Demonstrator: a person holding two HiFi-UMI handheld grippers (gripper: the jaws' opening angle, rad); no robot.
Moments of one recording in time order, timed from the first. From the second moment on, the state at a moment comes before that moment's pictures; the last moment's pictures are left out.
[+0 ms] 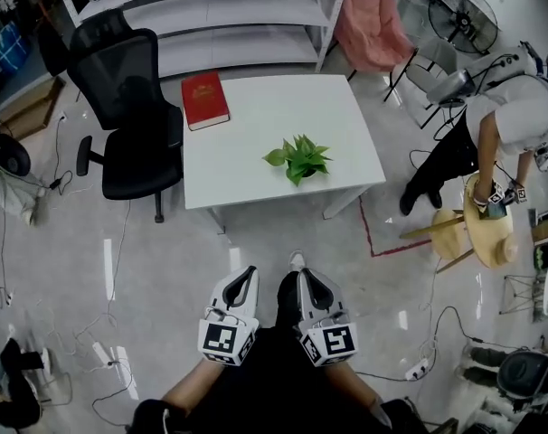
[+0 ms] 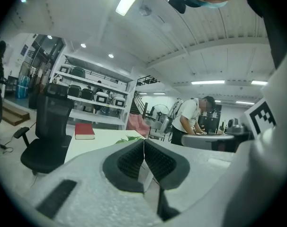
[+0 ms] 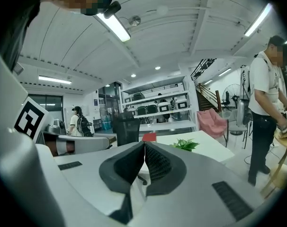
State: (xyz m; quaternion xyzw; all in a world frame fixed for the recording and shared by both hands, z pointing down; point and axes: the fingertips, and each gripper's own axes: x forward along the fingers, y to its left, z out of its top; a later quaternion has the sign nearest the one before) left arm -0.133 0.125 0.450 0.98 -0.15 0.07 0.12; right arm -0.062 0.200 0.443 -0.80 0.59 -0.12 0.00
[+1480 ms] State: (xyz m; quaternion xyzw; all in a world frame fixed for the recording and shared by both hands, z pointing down) left arm 0.139 -0.018 0.533 0.92 -0.27 0.22 0.17; right arm 0.237 0.056 0.460 -0.70 0.69 -0.15 -0.01
